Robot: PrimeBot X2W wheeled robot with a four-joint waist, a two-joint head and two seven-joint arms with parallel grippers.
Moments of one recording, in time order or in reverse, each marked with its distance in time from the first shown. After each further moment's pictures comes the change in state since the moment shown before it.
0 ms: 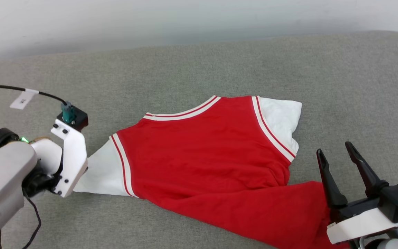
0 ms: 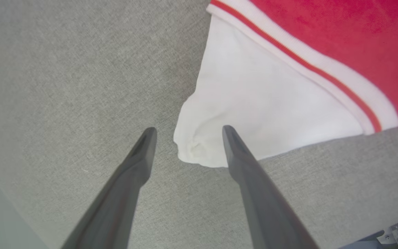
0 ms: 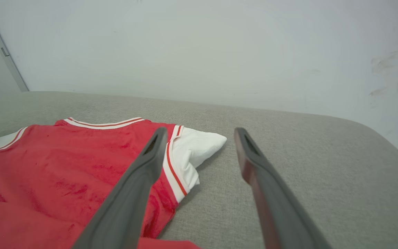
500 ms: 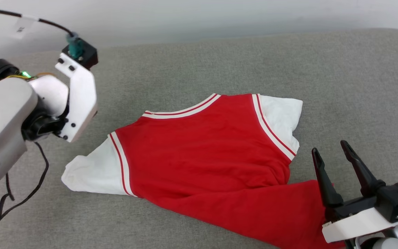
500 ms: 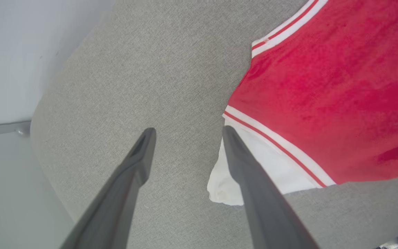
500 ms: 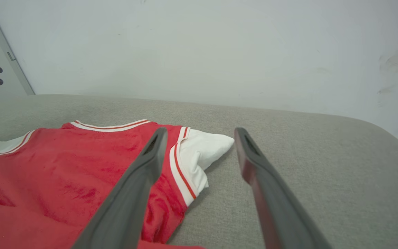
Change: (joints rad) left arm -0.236 -0.046 0.047 -0.032 0.034 -0.022 0.106; right arm 0.019 0.021 0.006 -0.022 0.001 0.000 0.004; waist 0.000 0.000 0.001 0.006
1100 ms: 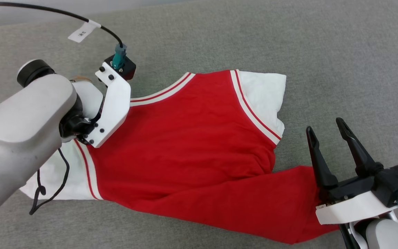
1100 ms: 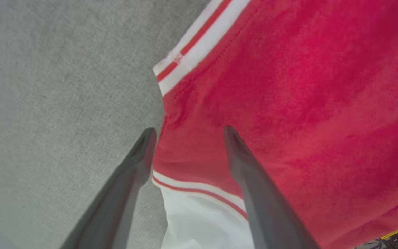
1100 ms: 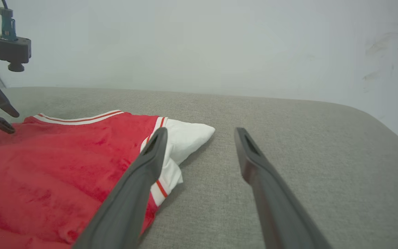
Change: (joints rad) left arm -0.059 -0.137 -0.072 0.054 0.017 -0.052 0.215; right arm -0.099 0.012 0.027 0.006 -0.003 0.000 -0.024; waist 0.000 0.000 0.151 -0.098
